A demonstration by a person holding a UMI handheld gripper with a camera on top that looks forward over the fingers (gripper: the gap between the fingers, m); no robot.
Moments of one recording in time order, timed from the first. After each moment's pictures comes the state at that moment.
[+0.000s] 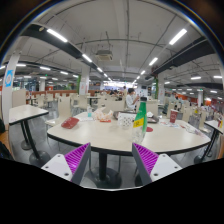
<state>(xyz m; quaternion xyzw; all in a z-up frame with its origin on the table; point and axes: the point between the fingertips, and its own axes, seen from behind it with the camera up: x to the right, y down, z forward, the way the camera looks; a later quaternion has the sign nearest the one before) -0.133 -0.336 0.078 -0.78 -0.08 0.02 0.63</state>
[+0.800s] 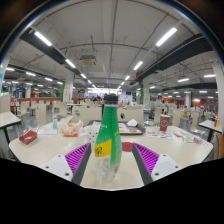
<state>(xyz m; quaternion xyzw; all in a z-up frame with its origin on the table) -0.030 -0.148 0.091 -0.75 -0.01 -0.03 0.66</state>
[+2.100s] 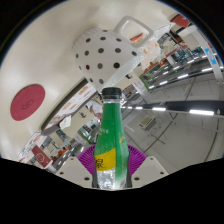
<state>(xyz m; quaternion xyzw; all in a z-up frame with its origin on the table) 0.000 0.098 0.193 -0.22 -0.63 -0.69 0.29</state>
